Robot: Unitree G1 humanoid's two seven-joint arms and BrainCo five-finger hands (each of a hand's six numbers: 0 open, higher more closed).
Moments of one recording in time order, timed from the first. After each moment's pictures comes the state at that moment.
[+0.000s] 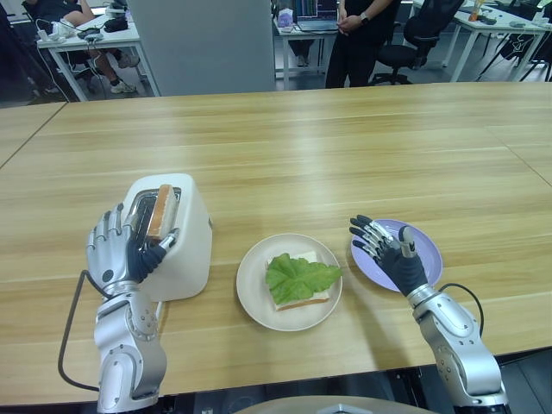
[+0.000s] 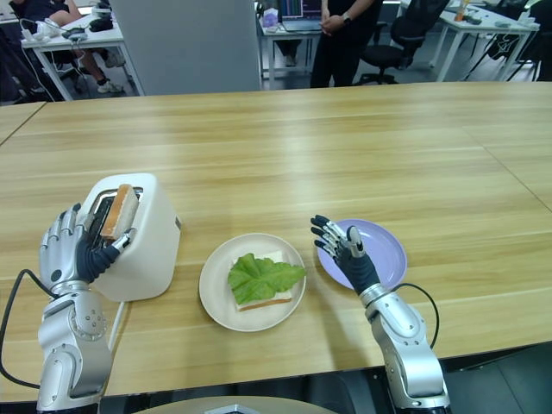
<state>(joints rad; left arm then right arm) 0.20 0.28 0.16 -0.40 1.05 0.36 0.05 0.17 -0.25 0.03 -0.33 0.26 0.15 0.36</state>
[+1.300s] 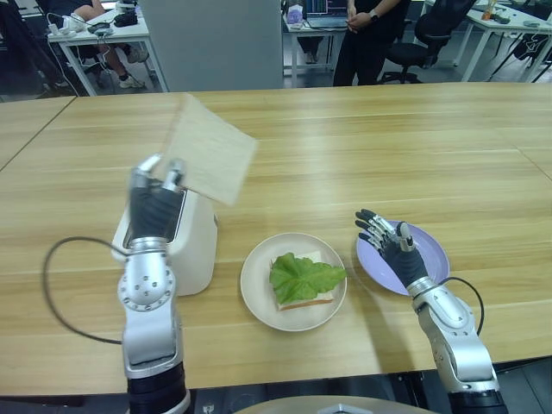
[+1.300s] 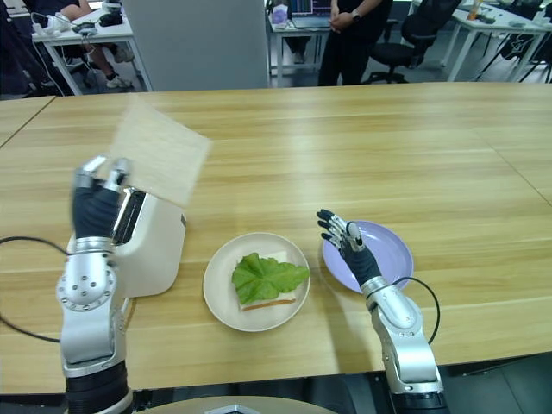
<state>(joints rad) -0.02 0.10 0.17 -0.49 0.06 0.23 -0.09 0.09 -0.25 0.03 -0.22 0.12 0.01 0.32</state>
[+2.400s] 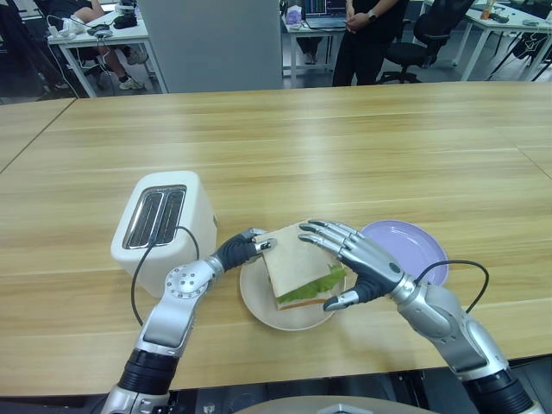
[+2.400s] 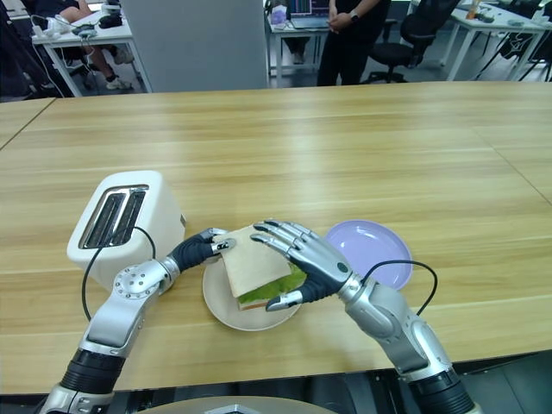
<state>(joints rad) -0.09 0.39 -0.14 -0.13 -0.01 0.30 -0.50 0.01 -0.47 0.28 -0.24 -0.64 -0.58 0.14</state>
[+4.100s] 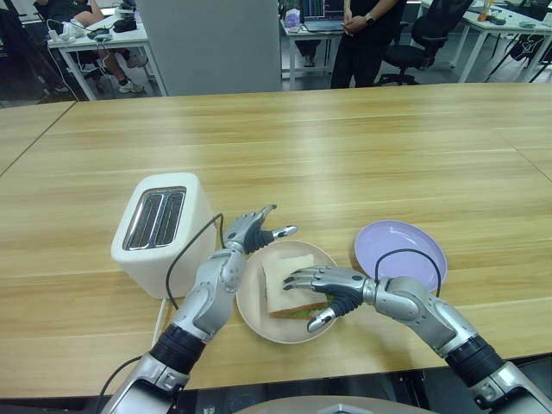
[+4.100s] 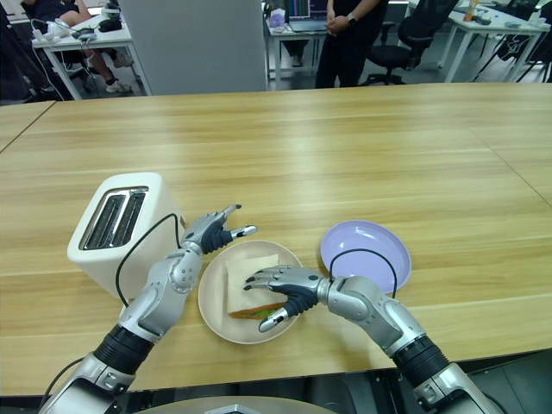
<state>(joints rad) -0.25 0.37 -0.44 -0.02 0.78 0.32 -0.06 -0.19 -0.51 0.51 0.08 -0.60 -0.53 0.49</state>
